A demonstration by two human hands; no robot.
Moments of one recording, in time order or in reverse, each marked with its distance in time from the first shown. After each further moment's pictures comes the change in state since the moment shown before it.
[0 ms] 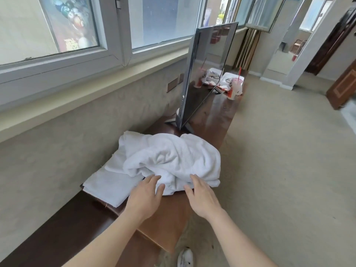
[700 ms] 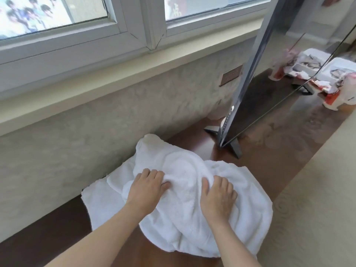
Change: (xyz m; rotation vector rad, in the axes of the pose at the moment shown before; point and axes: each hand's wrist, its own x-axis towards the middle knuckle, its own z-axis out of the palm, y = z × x) left_hand 0.198 -0.043 0.030 0.538 0.265 -0.139; right_hand 0.269 0.031 0.032 -0.193 0.327 -0.075
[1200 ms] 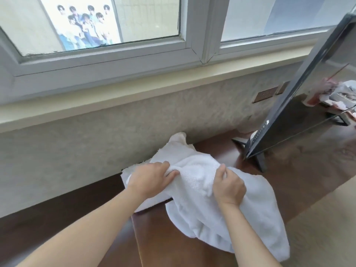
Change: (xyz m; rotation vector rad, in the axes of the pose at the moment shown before) left_hand -0.056 -0.048 -0.105 -0.053 -0.113 -0.188; right_hand -0.012 -0.074 -0.057 0.377 0.086 -0.050
